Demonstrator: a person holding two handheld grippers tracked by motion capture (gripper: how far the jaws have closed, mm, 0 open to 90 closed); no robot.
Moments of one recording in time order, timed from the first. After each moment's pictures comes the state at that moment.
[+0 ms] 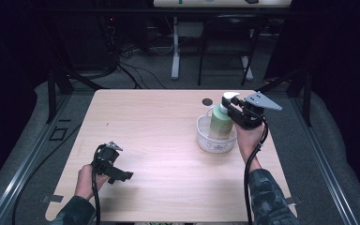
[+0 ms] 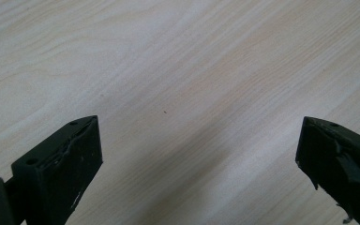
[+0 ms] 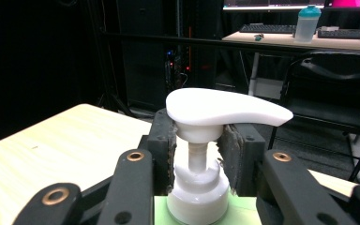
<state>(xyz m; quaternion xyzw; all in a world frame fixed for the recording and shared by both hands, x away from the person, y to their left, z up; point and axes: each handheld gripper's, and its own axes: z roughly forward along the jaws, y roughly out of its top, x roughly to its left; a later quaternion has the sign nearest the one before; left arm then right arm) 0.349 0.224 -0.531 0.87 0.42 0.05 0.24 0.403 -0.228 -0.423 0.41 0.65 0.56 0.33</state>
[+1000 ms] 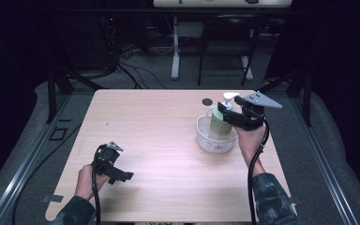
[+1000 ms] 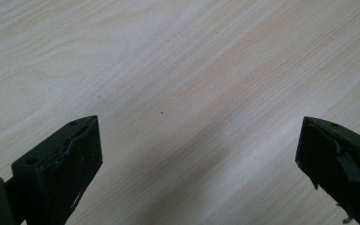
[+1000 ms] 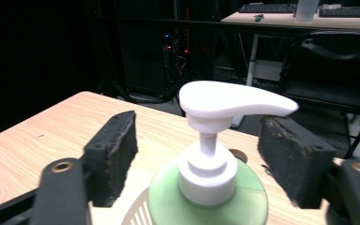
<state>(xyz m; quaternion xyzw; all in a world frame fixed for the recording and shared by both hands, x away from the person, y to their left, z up) 0.348 0.223 -0.531 0.87 0.42 0.05 0.24 0.392 -0.224 -0.412 0.43 0.66 0.53 0.31</state>
